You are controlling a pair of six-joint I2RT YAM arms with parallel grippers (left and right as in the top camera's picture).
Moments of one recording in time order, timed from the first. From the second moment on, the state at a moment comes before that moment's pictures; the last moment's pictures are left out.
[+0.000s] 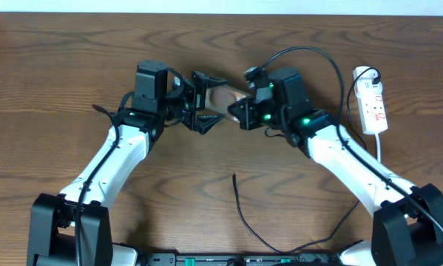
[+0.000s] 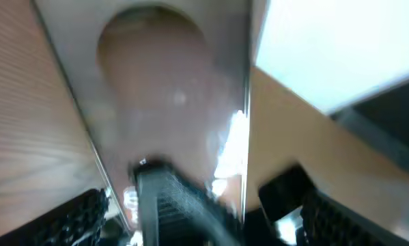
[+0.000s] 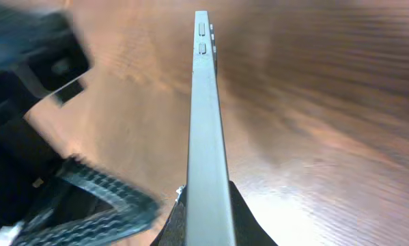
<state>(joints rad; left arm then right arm) -0.23 1.57 0.99 -0.03 0.84 -1.64 0.43 1.62 1.07 -0.17 -0.47 0.42</state>
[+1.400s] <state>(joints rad) -0.11 1.57 0.99 0.16 0.73 -1.50 0.44 1.62 1.06 0.25 -0.59 1.74</state>
